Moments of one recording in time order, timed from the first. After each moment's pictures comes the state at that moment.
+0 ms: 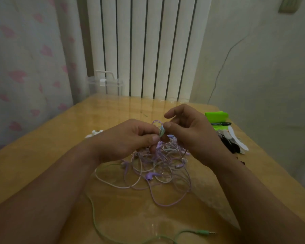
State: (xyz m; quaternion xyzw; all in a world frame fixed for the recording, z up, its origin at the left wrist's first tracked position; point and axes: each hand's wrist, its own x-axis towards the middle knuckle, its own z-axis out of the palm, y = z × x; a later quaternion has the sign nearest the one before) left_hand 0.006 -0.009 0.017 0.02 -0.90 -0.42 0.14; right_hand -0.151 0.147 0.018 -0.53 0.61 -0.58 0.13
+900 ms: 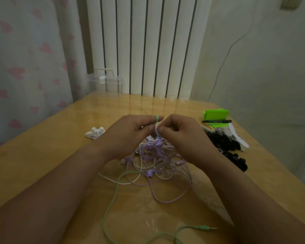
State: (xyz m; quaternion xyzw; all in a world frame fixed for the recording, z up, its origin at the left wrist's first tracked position) left_hand -0.005 -0.014 -0.001 0.09 -0.91 -0.29 0.27; right_hand -0.138 0.138 0.008 -0.51 0.72 -0.48 0.05
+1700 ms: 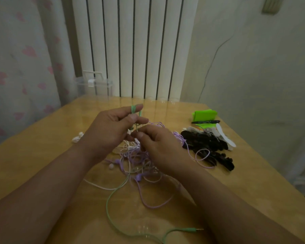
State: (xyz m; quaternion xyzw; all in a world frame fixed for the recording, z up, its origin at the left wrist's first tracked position) left_hand -0.010 -0.010 0.002 0.09 -0.76 -0.53 0.35; right_hand -0.125 0.124 -0.010 -0.52 0.71 -0.47 0.09
